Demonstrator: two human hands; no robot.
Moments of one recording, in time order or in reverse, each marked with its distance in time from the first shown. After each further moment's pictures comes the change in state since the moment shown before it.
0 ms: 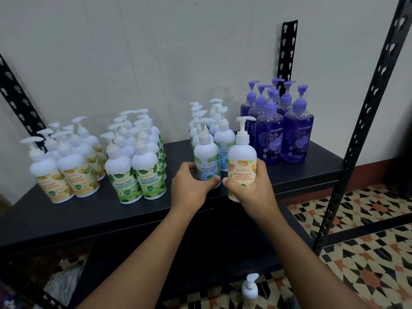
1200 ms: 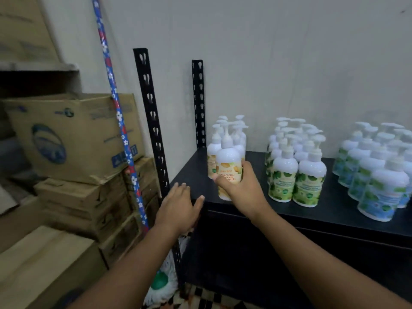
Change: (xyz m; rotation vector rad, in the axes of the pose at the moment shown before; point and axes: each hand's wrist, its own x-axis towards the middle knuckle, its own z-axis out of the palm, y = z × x) left_hand -0.049 -0.173 -0.330 0.833 0.046 -0.181; right_hand -0.077 -0.069 0.326 -0.027 -0.529 -0.072
